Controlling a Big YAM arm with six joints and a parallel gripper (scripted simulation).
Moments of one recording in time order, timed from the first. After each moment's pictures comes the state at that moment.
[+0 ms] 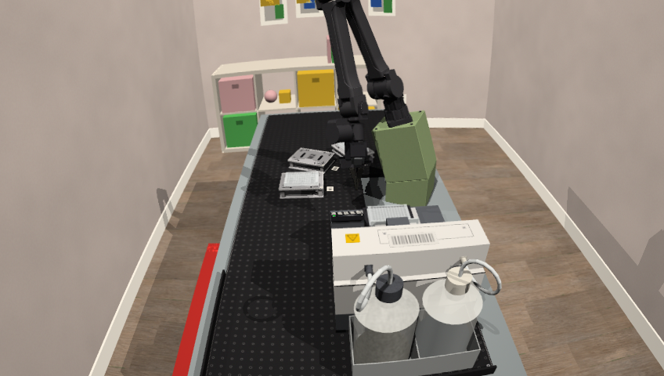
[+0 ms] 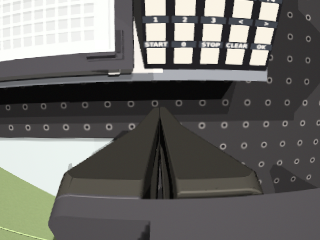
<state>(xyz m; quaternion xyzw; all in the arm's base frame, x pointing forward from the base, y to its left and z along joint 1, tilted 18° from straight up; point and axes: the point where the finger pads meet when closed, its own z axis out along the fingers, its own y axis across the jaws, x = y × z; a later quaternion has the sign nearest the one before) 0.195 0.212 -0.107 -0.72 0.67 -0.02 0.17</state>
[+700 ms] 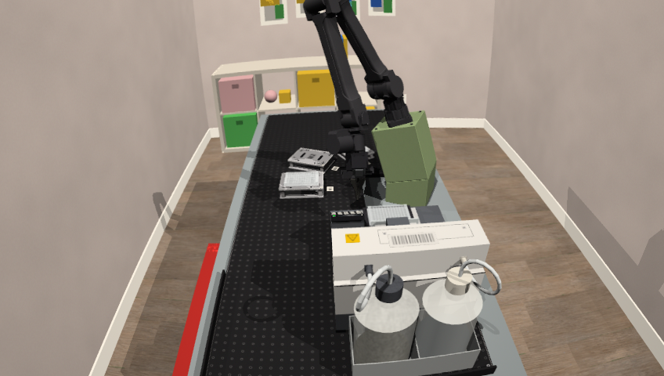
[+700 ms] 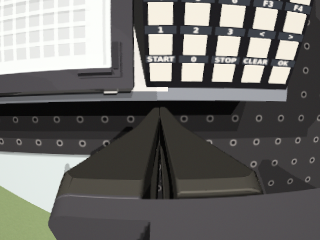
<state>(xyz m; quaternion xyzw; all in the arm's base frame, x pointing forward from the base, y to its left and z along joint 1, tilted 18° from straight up) 0.201 0.217 -0.138 -0.72 0.67 -0.02 0.17</state>
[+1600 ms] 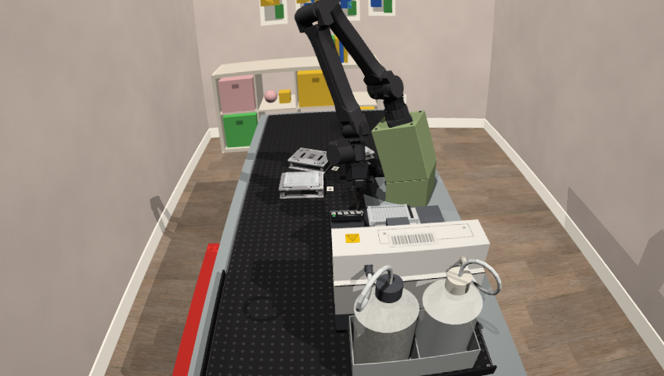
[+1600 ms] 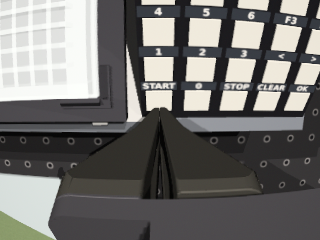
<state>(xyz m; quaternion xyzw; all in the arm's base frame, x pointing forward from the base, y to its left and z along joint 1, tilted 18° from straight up) 0.209 0.225 -0.166 -0.72 0.67 -0.02 0.17</state>
